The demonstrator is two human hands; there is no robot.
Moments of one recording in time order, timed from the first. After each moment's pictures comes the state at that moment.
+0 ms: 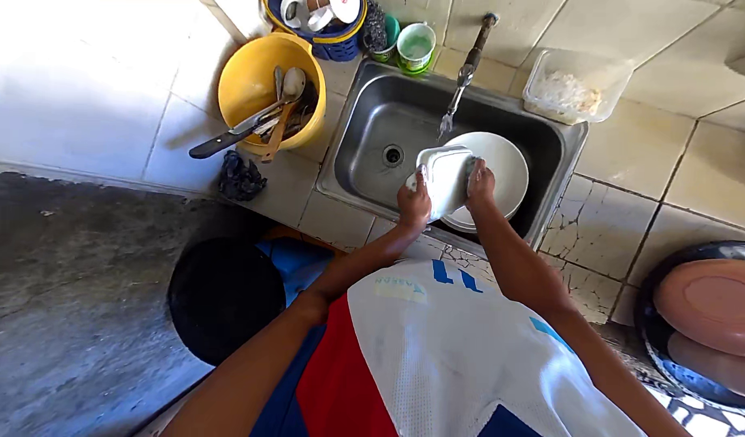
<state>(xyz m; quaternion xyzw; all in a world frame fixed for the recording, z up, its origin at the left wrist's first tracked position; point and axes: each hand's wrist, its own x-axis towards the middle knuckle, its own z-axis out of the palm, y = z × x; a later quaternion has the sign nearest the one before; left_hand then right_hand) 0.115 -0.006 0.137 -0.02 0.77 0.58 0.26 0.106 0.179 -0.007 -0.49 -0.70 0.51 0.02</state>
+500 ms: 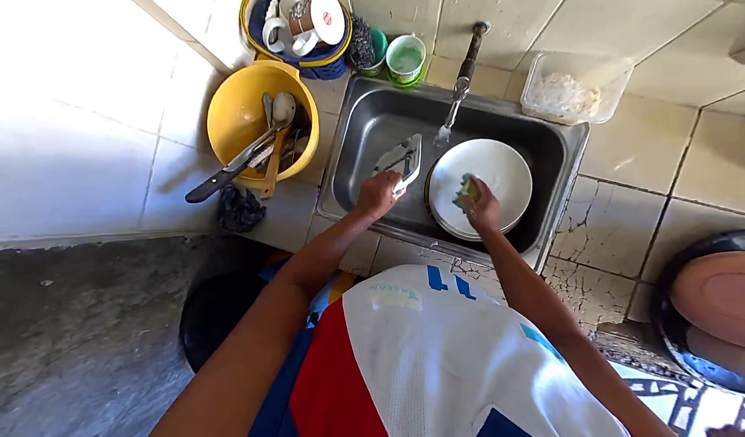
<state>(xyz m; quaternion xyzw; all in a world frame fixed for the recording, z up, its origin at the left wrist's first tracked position) -0.031 -0.038 0.009 0.45 0.86 0.24 -0.01 0.144 0.180 -0.031 -0.34 -0.79 0.51 0.04</state>
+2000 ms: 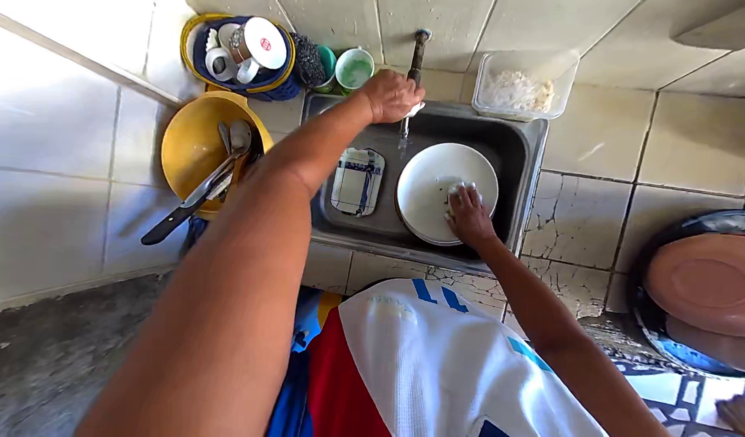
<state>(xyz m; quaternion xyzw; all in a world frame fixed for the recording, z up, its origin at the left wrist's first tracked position) -0.159 0.181 0.090 0.71 0.70 -0.10 0.08 0.190 0.233 -0.065 -0.19 -0.95 0.22 -0.10</state>
